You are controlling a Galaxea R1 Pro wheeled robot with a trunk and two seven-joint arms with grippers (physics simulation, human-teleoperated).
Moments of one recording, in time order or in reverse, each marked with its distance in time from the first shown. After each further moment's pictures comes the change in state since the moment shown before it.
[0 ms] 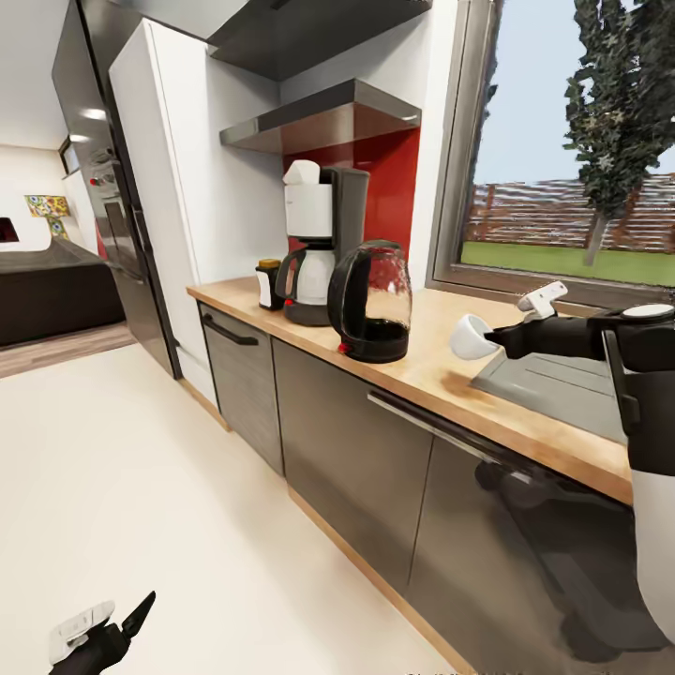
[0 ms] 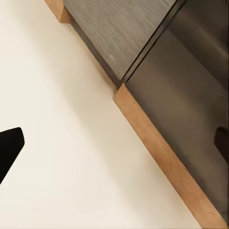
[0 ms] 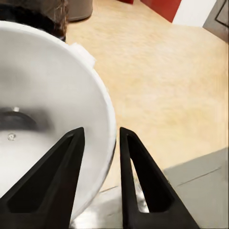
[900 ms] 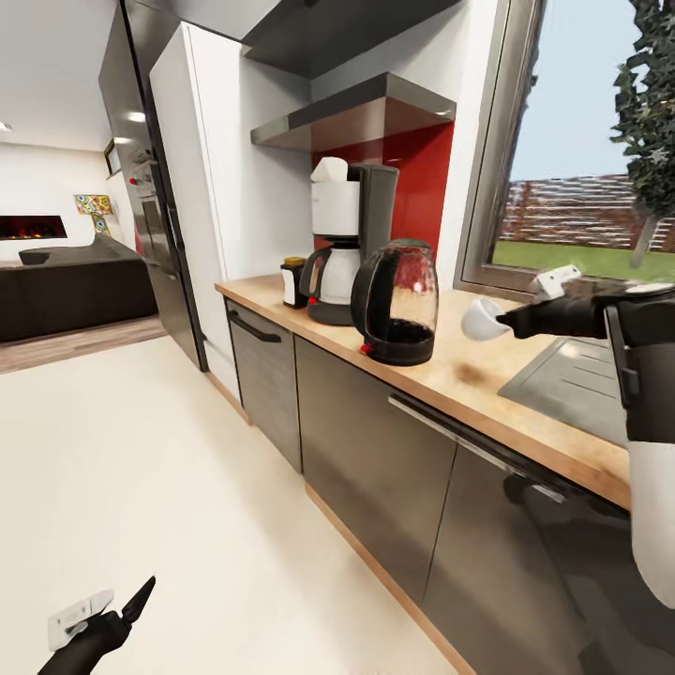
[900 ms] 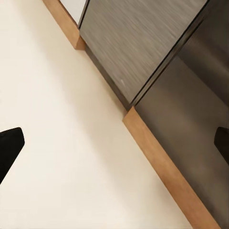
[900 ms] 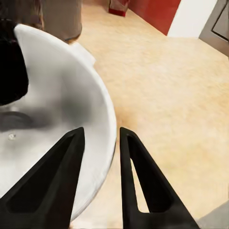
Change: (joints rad) left arm 0.000 0.000 0.000 -0.043 0.002 -0.047 0.001; right arm -0.101 0.000 0.002 0.121 -0.012 0.007 -0.107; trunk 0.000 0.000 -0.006
